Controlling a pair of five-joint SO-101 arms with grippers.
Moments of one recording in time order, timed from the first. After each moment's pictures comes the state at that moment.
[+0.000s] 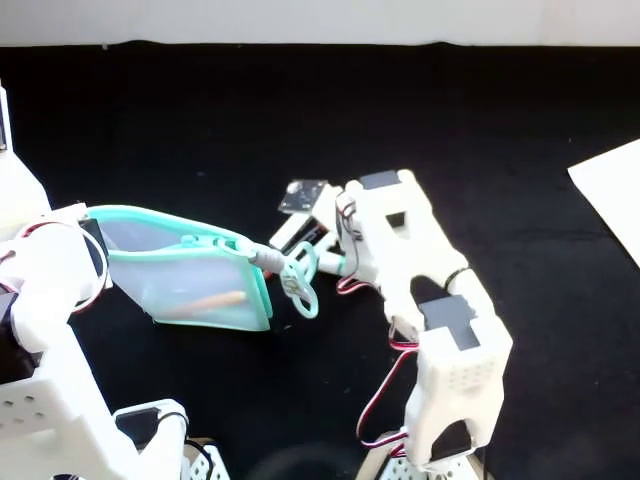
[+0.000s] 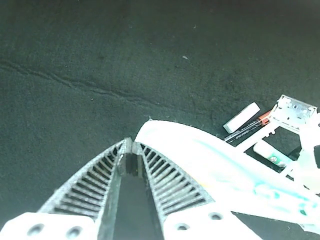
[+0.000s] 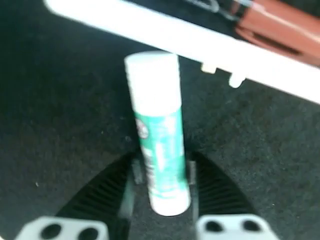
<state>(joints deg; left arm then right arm) -19.9 -39.7 -7.1 99.7 -34.8 -21.1 21.5 6.5 71.8 50.1</state>
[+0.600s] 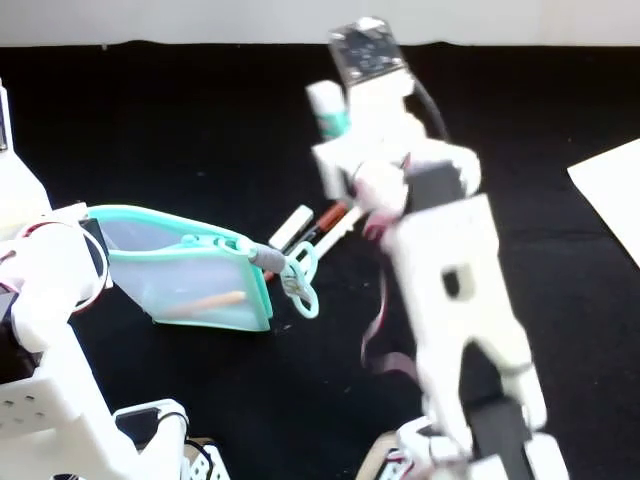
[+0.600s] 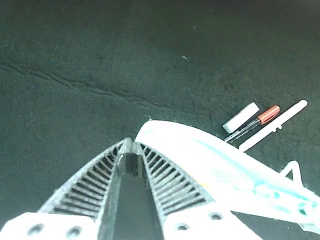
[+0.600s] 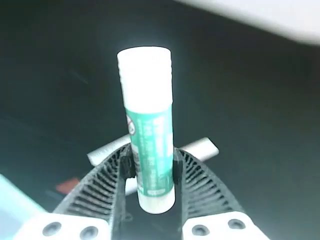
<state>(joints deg) -19.9 -39.7 -7.1 99.7 -34.7 -27.5 -16.4 -6.5 68.9 2.9</state>
